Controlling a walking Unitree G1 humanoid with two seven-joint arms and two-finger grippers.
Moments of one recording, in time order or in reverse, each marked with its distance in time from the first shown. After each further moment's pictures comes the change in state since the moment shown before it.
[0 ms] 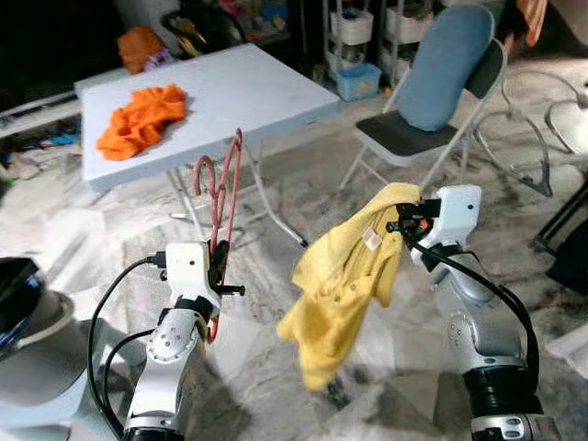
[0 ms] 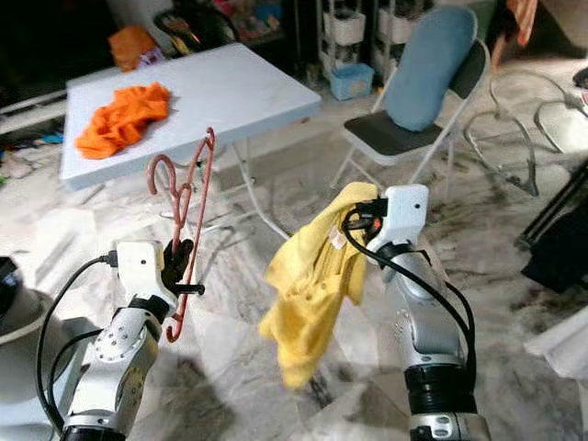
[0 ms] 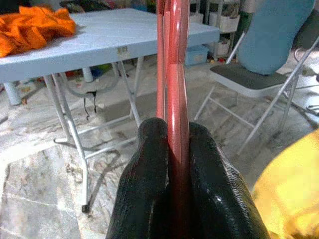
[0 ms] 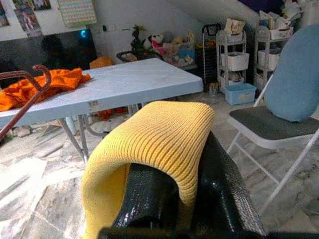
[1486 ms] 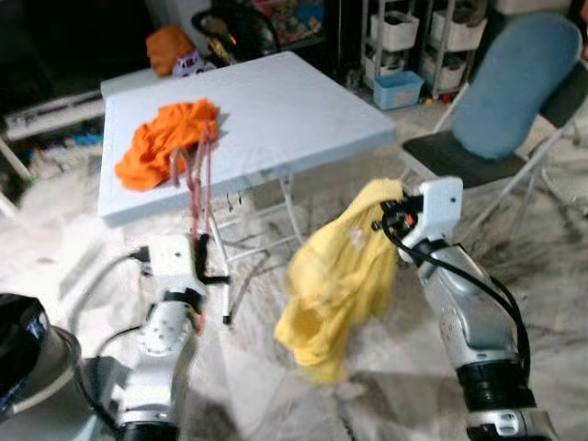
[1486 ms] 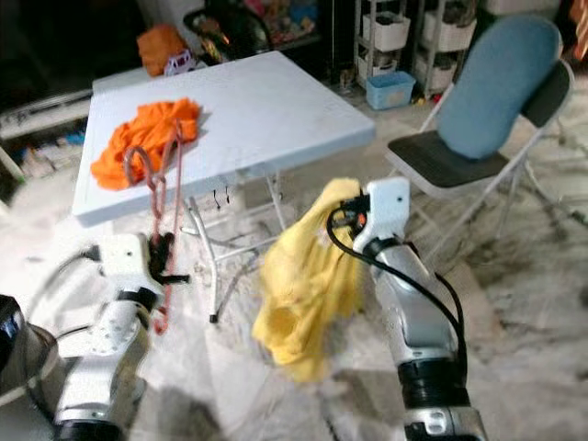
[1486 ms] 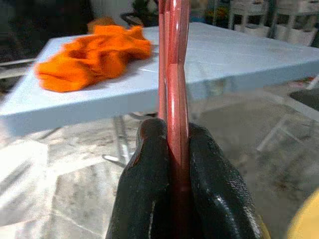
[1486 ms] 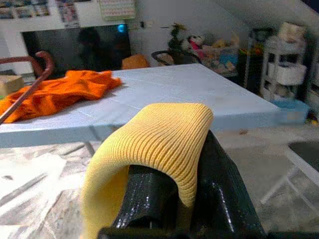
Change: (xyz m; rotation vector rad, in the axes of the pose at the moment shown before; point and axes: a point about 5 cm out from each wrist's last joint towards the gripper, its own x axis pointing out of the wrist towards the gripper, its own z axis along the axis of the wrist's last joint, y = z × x) left arm 0.002 0.021 0.019 0.065 -0.045 0.125; right arm 0.010 0.022 0.008 -0.025 -0.012 0.111
